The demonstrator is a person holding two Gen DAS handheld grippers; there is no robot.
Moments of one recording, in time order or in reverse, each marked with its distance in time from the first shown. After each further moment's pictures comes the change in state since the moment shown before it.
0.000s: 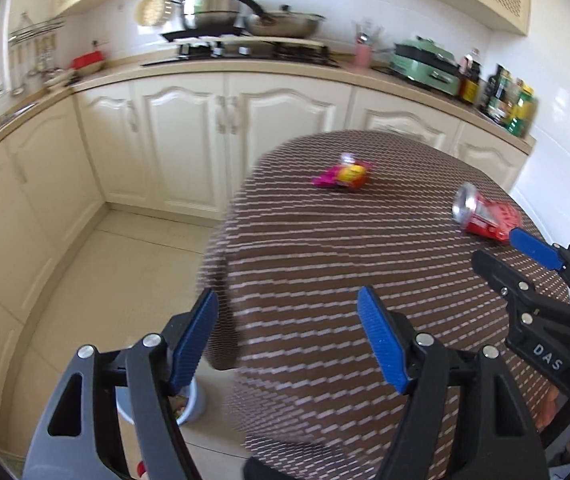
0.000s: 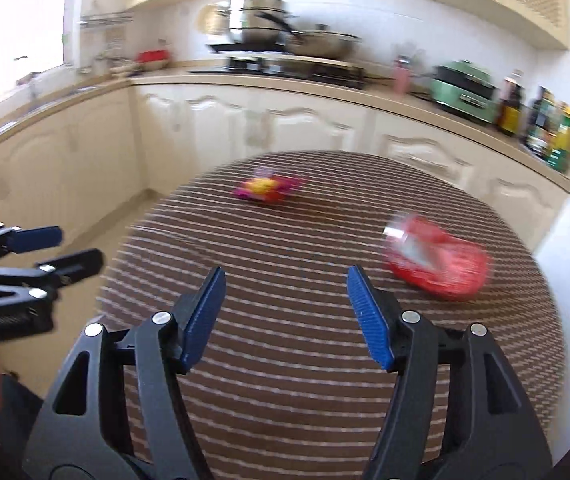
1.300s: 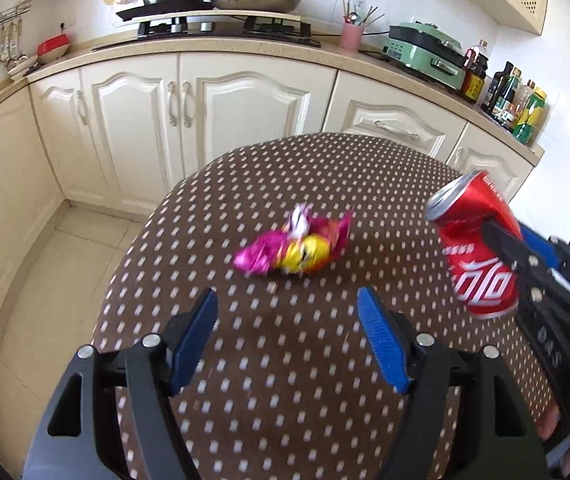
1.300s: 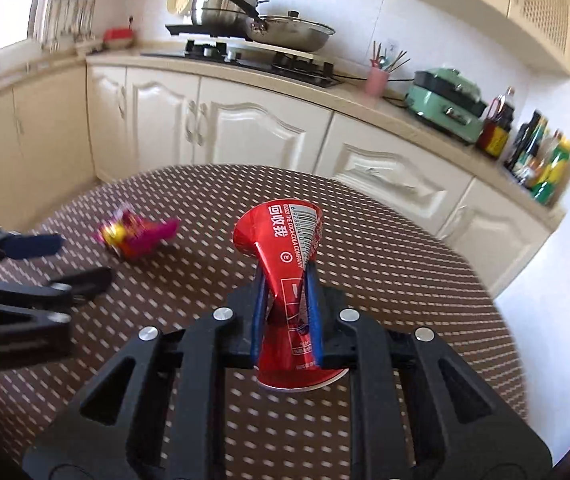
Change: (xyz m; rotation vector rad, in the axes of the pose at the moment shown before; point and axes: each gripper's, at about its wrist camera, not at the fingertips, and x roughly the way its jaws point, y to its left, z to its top) left arm 0.142 -0.041 0.089 -0.027 0.059 -0.076; right arm 0.107 -0.056 0.067 -0.074 0.023 -0.099
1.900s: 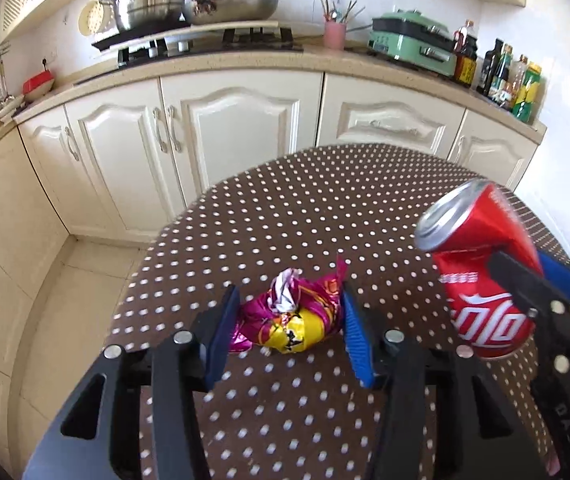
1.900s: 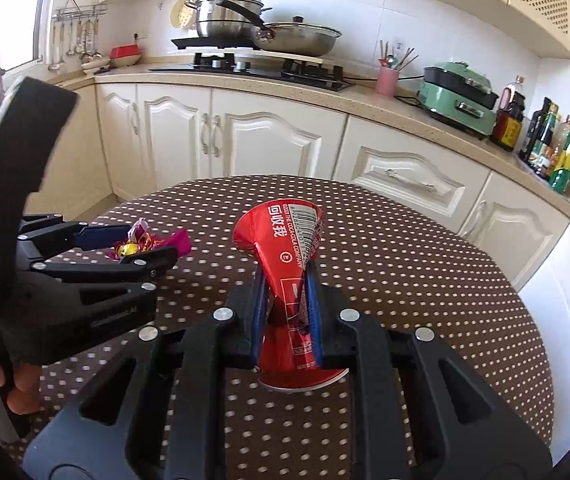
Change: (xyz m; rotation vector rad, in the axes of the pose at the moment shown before) left arm 0.013 -0.014 0.023 0.112 -0.035 0.042; right arm -0.007 0.011 0.002 0.049 -0.024 0.070
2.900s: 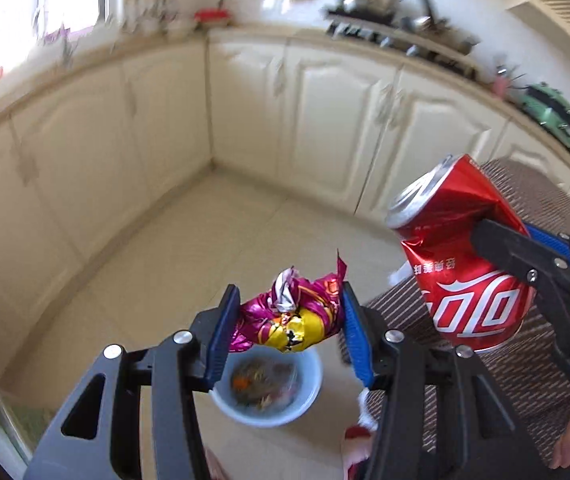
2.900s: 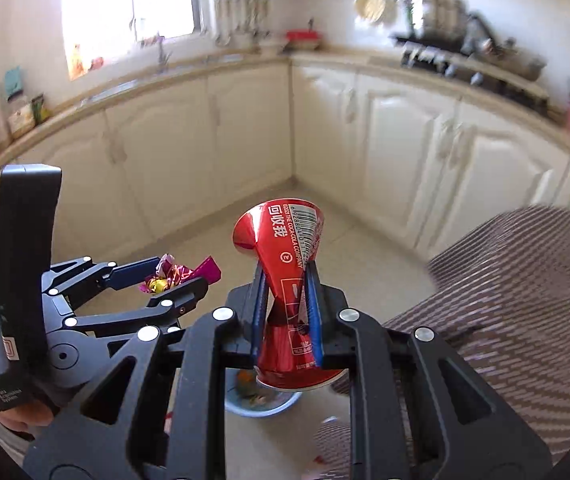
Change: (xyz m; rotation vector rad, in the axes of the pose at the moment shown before) left arm -0.151 0.324 -0.226 -0.378 0.028 0.296; right arm -0.039 0.358 -0.020 -0.175 0.060 0.512
